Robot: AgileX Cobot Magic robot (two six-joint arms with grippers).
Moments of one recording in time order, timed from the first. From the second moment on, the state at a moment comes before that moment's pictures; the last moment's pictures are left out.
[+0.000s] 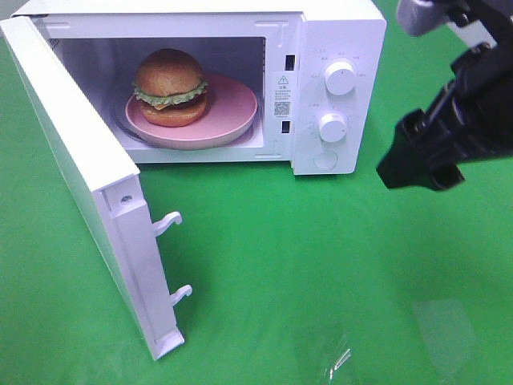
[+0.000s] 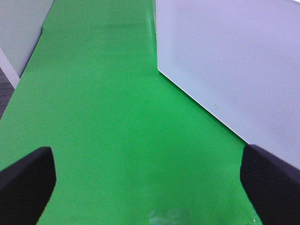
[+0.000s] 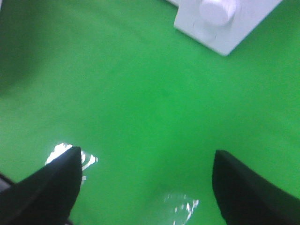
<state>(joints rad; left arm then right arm) 0.03 -0.01 -0.50 -0.07 1.05 0.11 0.51 1.19 -0.88 -0.06 0.74 -0.04</state>
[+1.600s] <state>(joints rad) 0.03 -0.01 -0.50 -0.07 1.05 0.11 0.33 0.41 -0.55 -0.08 1.10 0.10</state>
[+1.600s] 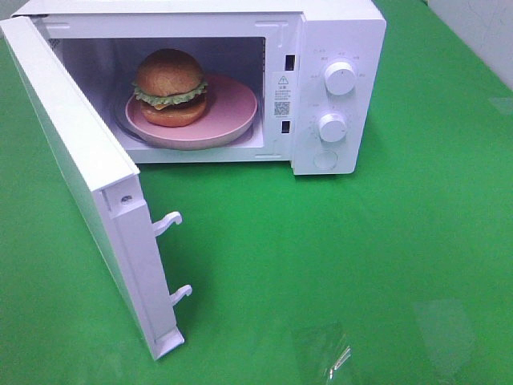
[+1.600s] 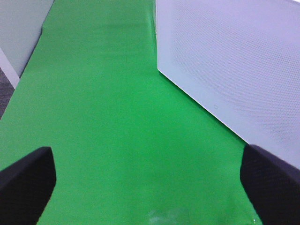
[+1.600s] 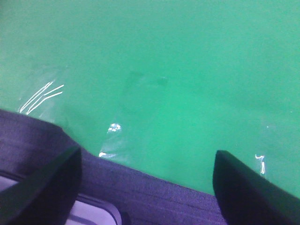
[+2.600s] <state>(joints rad) 0.03 -0.01 -0.50 -0.07 1.05 0.11 0.09 0.01 -0.51 -0.05 1.01 0.08</state>
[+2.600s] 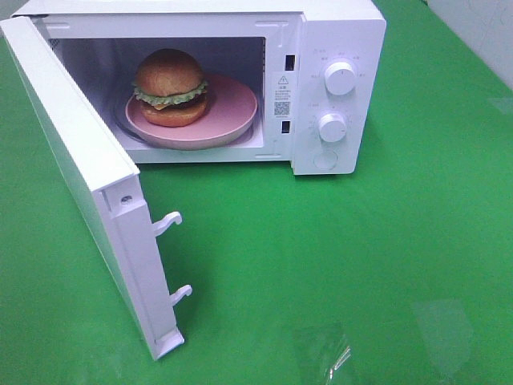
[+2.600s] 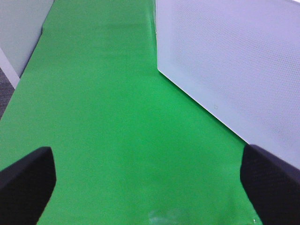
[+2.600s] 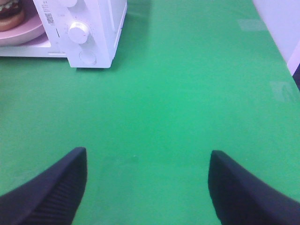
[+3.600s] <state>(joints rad) 0.03 -0.01 -0.50 -0.07 1.05 0.11 0.09 0.00 -0.51 -0.04 1.01 0.08</state>
